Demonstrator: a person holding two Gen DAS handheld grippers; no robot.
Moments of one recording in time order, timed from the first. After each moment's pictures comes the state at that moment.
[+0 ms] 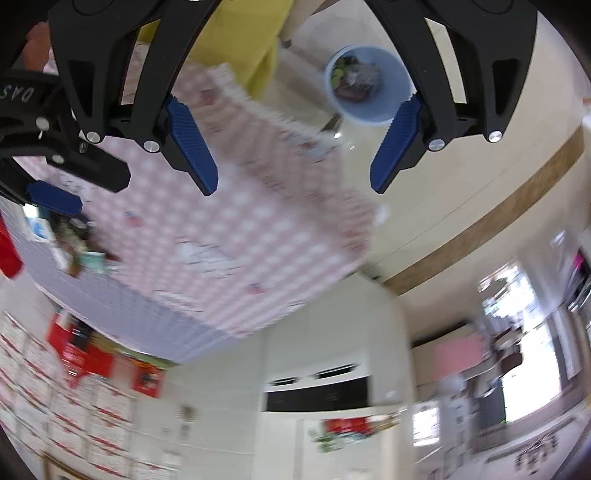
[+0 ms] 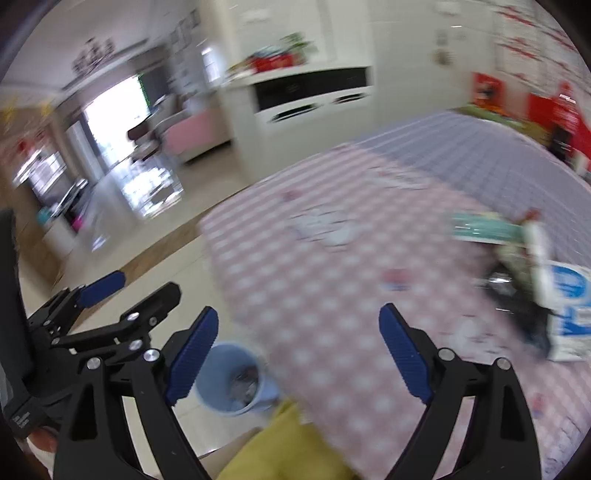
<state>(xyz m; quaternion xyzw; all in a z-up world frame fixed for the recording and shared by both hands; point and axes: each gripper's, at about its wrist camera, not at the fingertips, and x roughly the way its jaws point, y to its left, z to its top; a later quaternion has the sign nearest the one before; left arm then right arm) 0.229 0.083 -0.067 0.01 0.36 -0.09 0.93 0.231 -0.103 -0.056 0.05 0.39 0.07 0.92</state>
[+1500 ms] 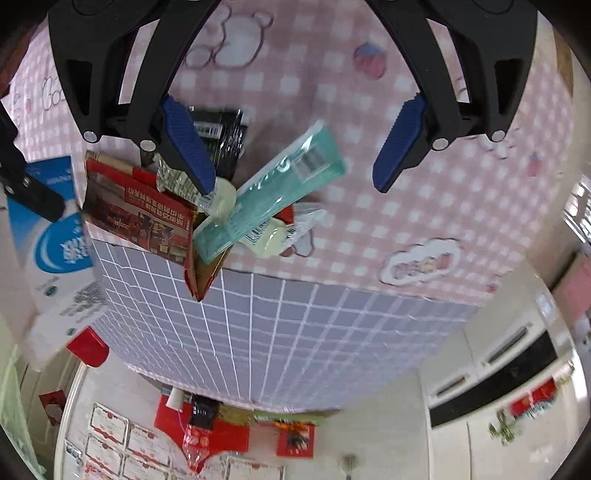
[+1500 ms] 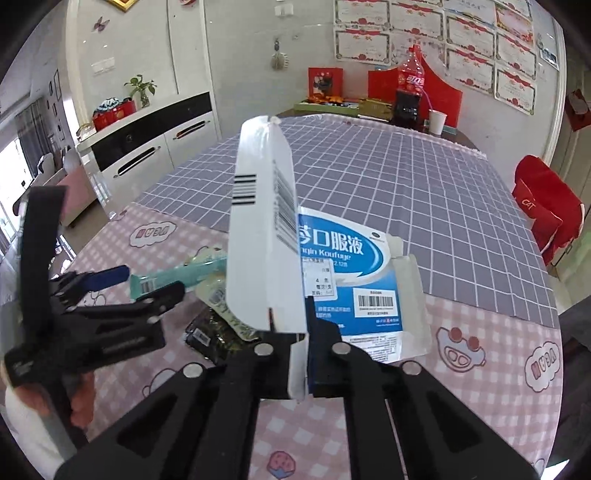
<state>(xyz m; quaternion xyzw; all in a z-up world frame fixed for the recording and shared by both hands) 0.346 -0.179 -0.086 0.10 0.42 -0.30 0.85 0.224 -0.321 -0.047 0.09 0.37 -0.16 0.91</state>
